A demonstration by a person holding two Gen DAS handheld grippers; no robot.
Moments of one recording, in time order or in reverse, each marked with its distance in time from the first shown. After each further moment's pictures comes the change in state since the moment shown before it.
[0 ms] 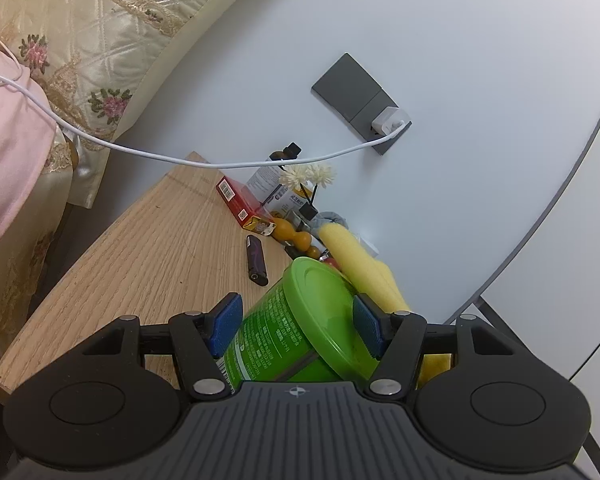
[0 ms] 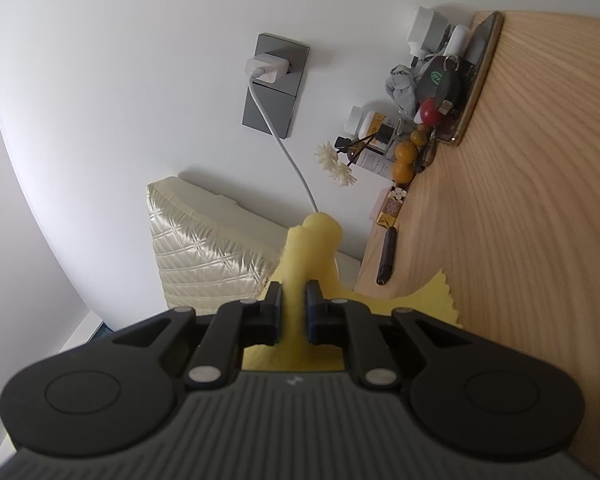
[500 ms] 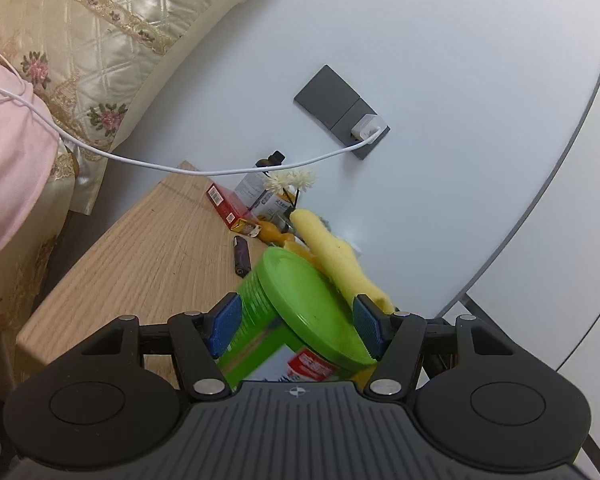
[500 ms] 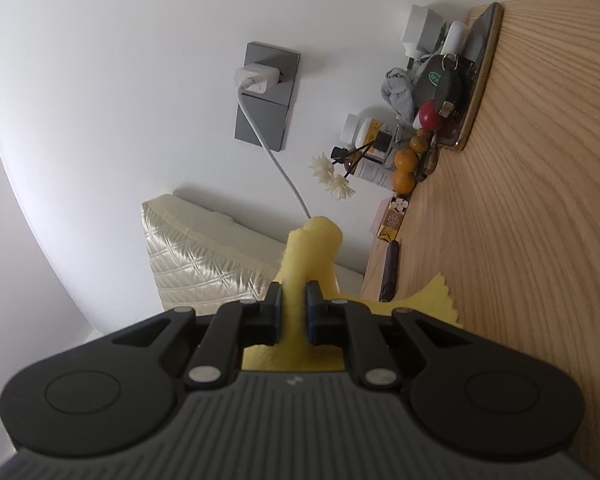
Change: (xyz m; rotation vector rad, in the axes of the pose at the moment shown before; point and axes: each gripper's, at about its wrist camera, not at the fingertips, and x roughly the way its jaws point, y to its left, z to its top) left arm -0.033 -0.015 -0.012 0.025 -0.025 -0.009; right arm 0.011 -0.007 0.003 0.037 -0.041 0.009
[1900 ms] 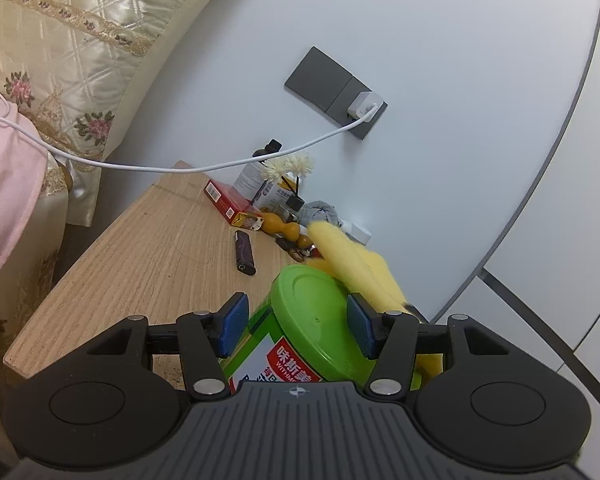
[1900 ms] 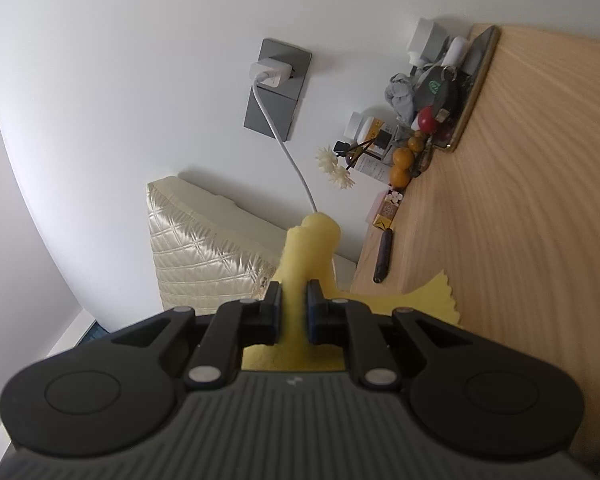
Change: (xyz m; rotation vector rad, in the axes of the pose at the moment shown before) left arm 0.016 -0.008 0.001 0.098 0.029 0.033; right arm -0.042 0.016 -0.010 -0.051 0.025 -0.034
